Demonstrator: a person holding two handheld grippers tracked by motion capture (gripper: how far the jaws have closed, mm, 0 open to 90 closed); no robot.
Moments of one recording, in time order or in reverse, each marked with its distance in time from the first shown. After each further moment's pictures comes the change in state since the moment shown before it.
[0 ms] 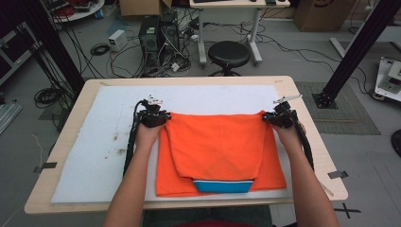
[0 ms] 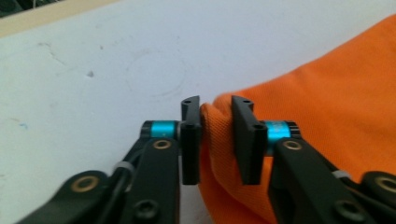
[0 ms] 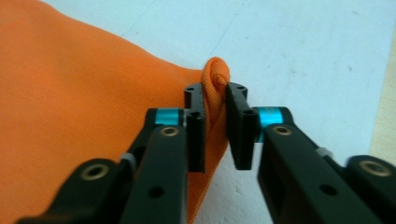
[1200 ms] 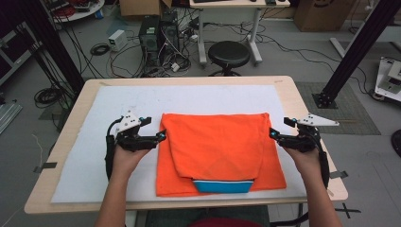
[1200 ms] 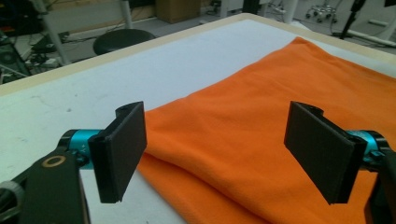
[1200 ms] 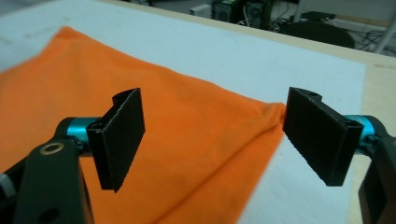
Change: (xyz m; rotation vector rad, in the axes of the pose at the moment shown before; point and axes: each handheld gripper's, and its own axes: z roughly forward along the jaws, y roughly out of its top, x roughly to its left) left arm -0.028 -0.036 -0.110 -0.275 -0.203 0.086; right arm 0.043 -0.052 -0.103 -0.346 0.100 0.016
